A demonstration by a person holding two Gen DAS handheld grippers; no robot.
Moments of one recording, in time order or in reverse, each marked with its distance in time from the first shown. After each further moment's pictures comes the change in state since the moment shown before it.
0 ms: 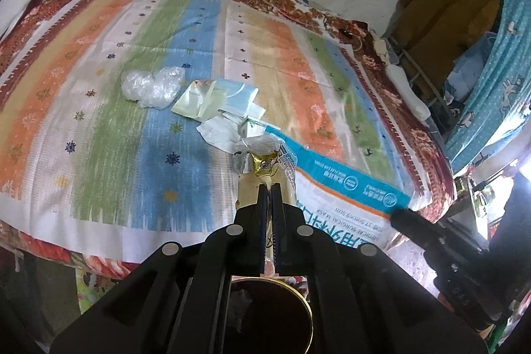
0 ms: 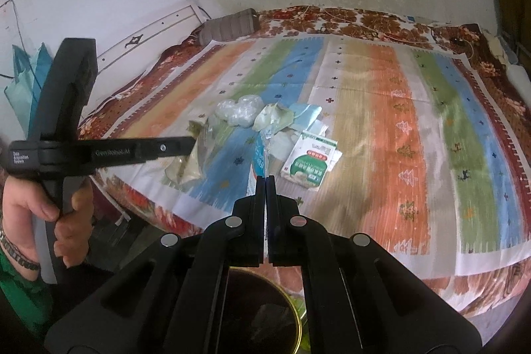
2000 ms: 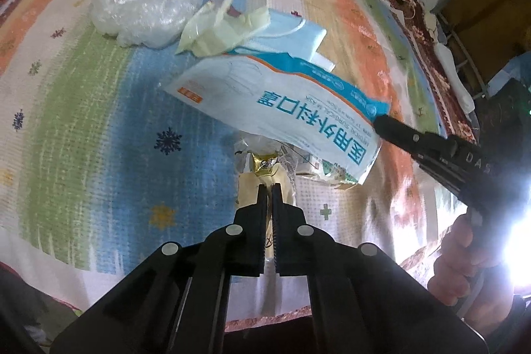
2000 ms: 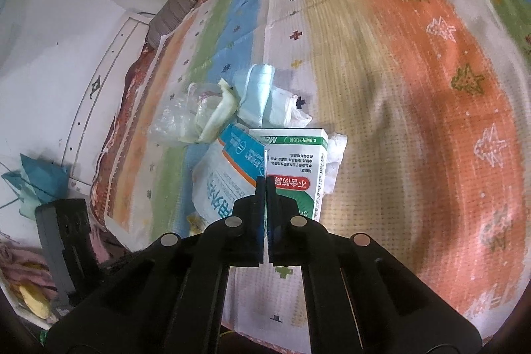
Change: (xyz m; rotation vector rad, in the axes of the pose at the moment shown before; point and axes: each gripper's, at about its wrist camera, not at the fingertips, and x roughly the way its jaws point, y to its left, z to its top) left arm 0.145 0.056 0.017 -0.113 0.209 0.069; right arm 0.210 -0.128 0.034 0.469 0.227 0.168
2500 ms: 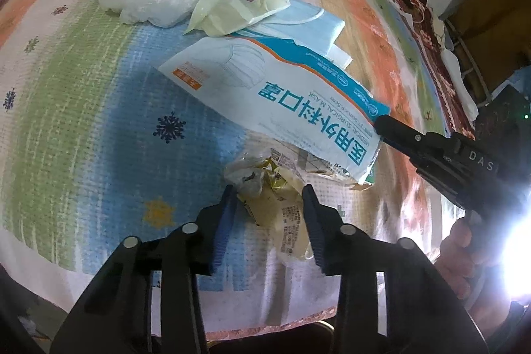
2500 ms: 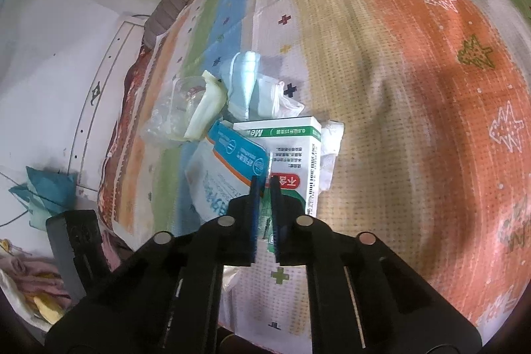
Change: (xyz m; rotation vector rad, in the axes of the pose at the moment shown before) left arm 0.018 0.013 -0.008 -0.043 0.013 -0.005; right arm 0.022 -0.018 0.000 0.070 0.035 0.044
